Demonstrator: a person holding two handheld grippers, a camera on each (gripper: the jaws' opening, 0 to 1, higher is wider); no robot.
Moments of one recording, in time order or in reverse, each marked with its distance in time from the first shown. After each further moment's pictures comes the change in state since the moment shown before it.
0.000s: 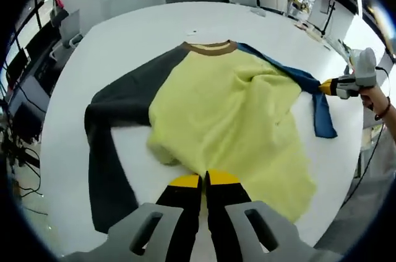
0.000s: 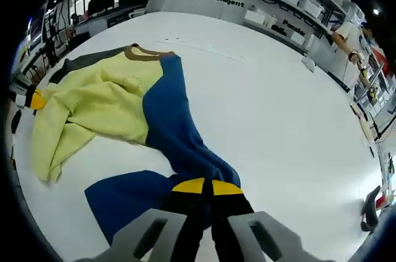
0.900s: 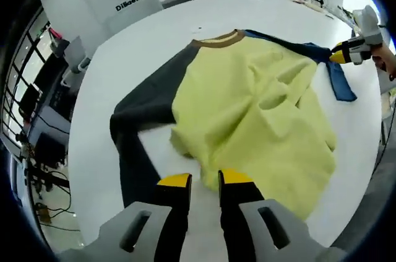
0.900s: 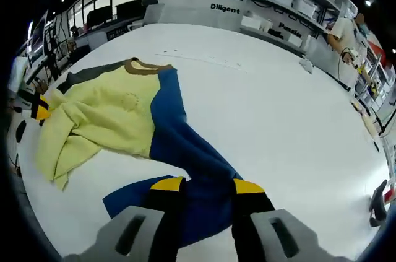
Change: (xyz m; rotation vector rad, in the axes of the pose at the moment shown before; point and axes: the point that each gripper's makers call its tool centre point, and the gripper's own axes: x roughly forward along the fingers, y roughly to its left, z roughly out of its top) left arm -0.012 0.026 -0.007 0.139 -0.014 0.121; right arm -0.015 0.014 0.010 0.041 -0.095 0.051
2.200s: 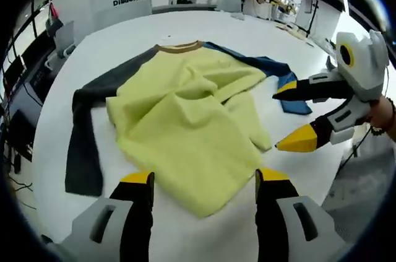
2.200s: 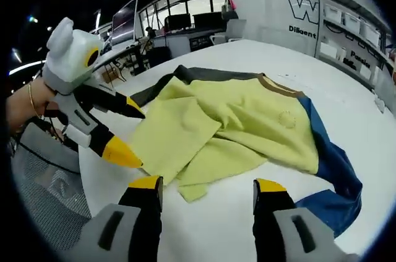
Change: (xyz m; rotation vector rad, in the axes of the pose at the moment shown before) left arm -0.022 -0.089 -0.028 -0.106 -0.074 -0.172; right arm -0.042 0.213 -0.009 -0.205 -0.096 0.479
